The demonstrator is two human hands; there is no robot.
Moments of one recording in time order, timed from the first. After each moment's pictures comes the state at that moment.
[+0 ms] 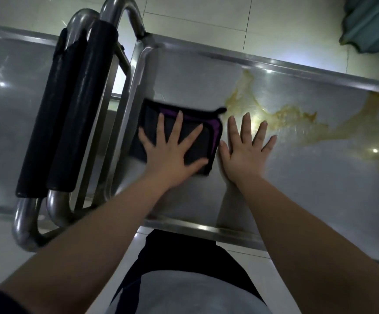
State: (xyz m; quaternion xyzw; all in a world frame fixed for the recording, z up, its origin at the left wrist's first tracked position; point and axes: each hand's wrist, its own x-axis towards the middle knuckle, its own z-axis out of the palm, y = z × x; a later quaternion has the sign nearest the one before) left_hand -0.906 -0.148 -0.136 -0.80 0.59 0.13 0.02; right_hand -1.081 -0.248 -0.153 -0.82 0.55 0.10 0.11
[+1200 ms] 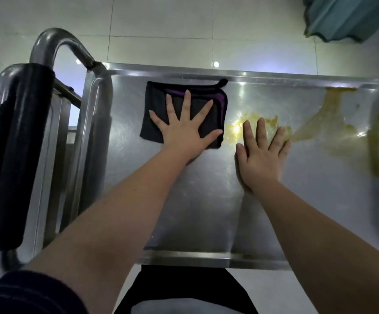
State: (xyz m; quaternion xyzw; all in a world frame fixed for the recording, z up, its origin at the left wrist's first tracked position) left_hand -0.959 -0.323 -0.144 -0.79 0.59 0.15 0.03; right_hand -1.166 -0.326 -0.157 -0.75 0.64 0.07 0.12
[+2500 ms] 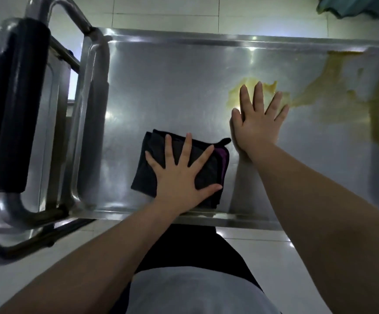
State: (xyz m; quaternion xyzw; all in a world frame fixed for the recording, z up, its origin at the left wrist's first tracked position) left_hand -1.027 -0.139 -0.140 -0.75 0.65 0.10 0.00; right_hand -1.166 -0.323 -0.156 -0.76 0.64 0.05 0.11
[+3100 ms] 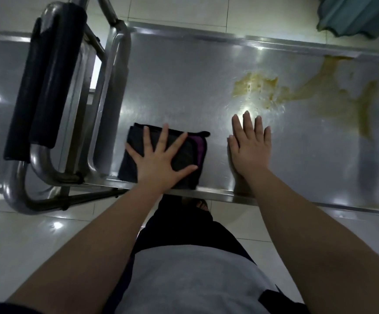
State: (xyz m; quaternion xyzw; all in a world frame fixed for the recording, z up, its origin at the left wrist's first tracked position) left_hand -0.977 -0.083 -0.138 -0.82 0.56 0.12 0.03; right_hand -1.189 -0.221 -0.148 -0.82 0.56 0.06 0.13
